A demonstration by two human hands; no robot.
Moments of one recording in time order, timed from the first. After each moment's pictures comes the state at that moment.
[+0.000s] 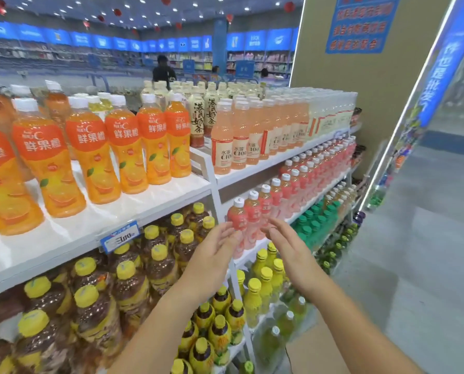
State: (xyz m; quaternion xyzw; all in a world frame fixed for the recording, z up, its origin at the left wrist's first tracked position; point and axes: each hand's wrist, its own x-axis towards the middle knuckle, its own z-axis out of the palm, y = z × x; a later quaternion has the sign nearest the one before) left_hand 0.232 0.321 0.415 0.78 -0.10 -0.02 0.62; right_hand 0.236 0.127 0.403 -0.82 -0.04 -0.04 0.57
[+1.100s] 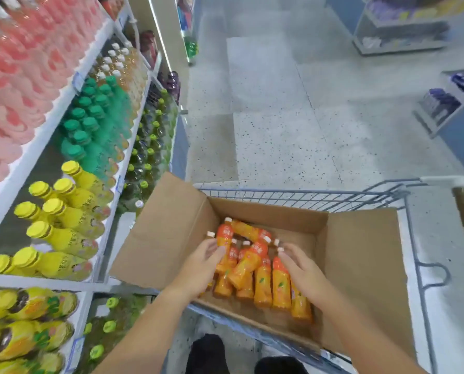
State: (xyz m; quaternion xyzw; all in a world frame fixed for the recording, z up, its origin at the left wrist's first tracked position) left_hand 0.087 -0.046 0.157 0.78 -0.20 -0.45 0.39; right_hand -0.119 -0.189 0.133 -0.66 0.48 -0.02 0.58
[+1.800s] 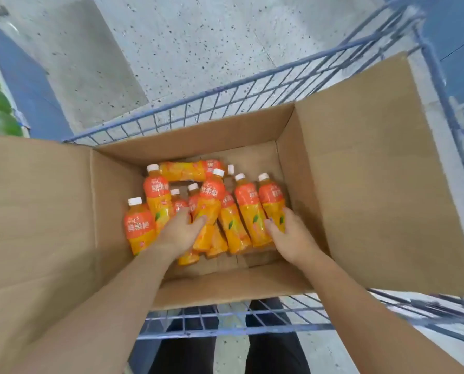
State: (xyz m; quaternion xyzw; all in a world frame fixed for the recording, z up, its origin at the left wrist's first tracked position) left_hand 0.108 -0.142 -0.079 0.76 -0.34 -0.55 0.07; right_hand -0.142 -0.177 -0.060 -0.54 0.71 0.02 0.46
